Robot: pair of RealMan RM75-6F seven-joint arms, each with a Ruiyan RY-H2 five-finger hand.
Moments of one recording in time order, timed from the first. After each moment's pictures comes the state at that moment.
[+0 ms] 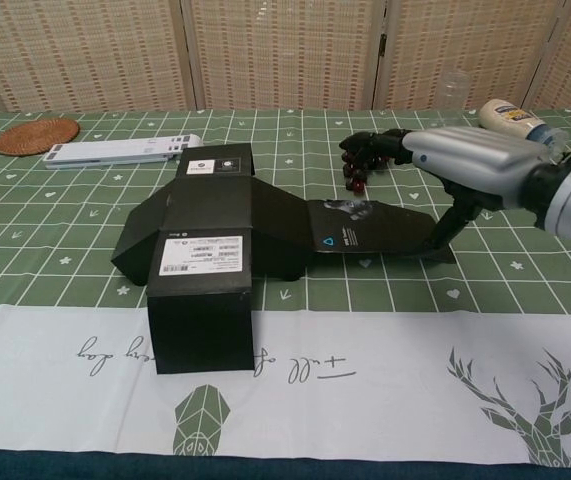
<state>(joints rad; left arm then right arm) -0.06 -1.12 -0.03 -1.67 1.50 1.54 0.15 0.63 -1.54 0.20 -1.47 -1.45 0.94 -0.21</state>
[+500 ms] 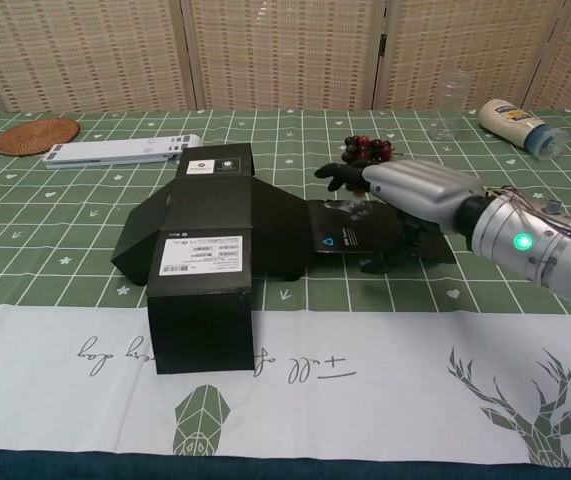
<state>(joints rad) -0.05 -1.13 -0.03 -1.65 1.49 1.55 0.12 0.71 -1.73 0.19 -1.22 -1.40 0.92 -0.18</state>
